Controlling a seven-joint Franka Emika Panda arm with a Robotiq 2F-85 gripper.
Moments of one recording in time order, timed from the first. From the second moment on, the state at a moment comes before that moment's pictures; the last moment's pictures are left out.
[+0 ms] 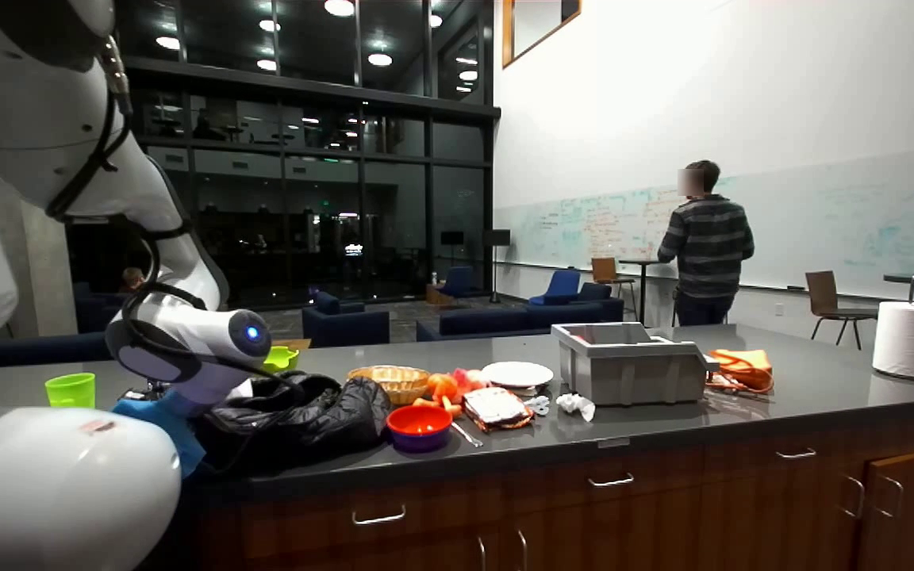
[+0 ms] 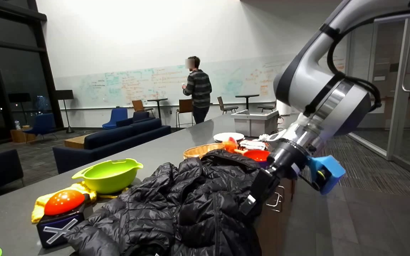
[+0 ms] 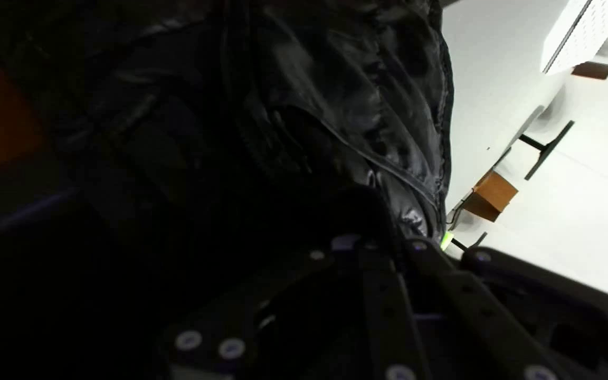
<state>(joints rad) 0.39 -0.20 0.33 -2.74 1.75 2.38 -1.34</state>
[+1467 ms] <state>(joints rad) 0.35 0.06 0.40 -2.15 0.66 2.55 -0.24</state>
